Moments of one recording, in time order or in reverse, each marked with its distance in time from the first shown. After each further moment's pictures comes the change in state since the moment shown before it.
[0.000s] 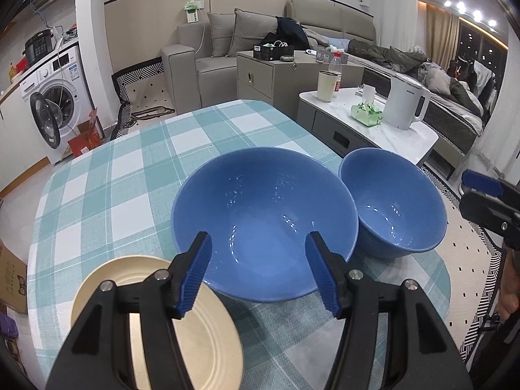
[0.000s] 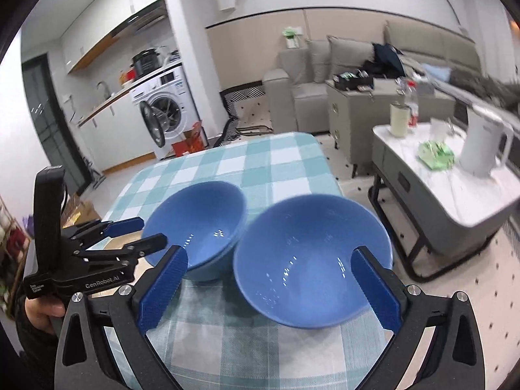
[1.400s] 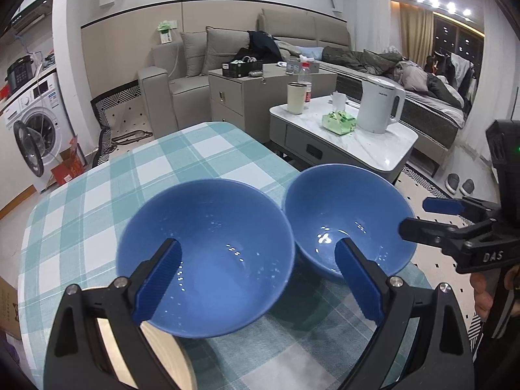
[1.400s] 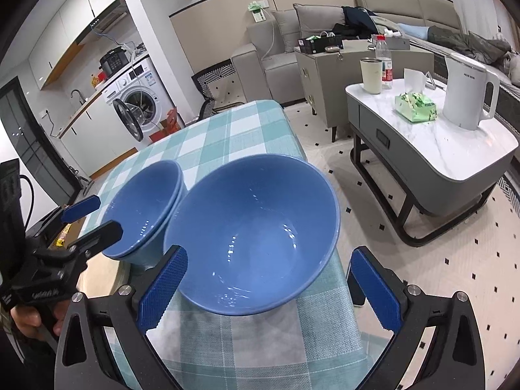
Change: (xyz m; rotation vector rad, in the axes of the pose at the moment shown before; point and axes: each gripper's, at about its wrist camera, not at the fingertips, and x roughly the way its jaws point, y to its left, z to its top) left arm 0.004 -0.057 0.015 0.100 -0.064 -0.060; right arm 0.026 -0.067 -0.017 0.124 0.119 -0.038
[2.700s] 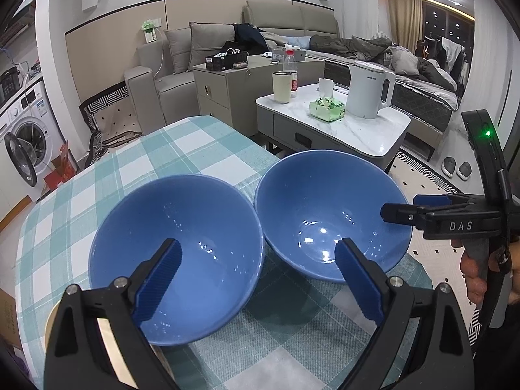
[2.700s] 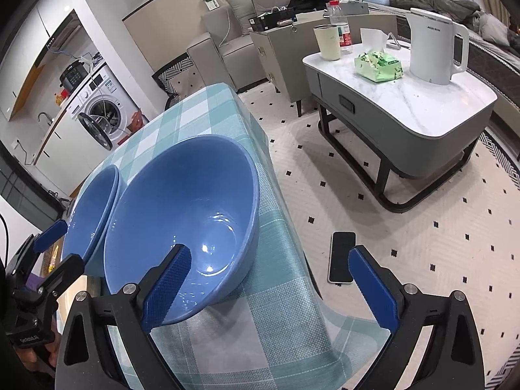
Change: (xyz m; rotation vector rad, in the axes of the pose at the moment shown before) left arm 0.017 -0.025 0.001 0.053 0.031 -0.015; right arm 0.026 -0.050 -0.008 0.159 0.077 -0.080
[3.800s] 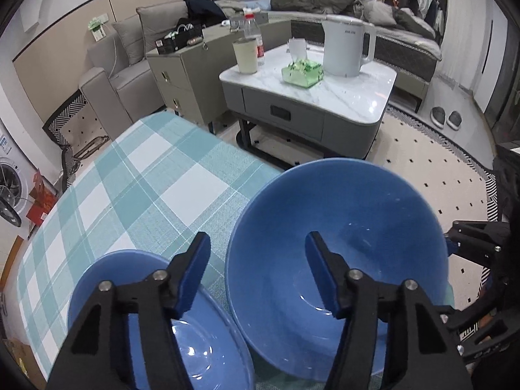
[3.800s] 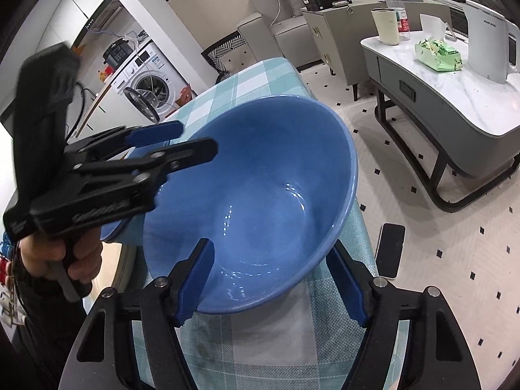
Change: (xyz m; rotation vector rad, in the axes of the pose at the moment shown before) left arm 0.087 -0.024 0.061 0.187 0.188 -0.062; right arm 0.023 0.030 -0.013 -0.091 0.087 0.223
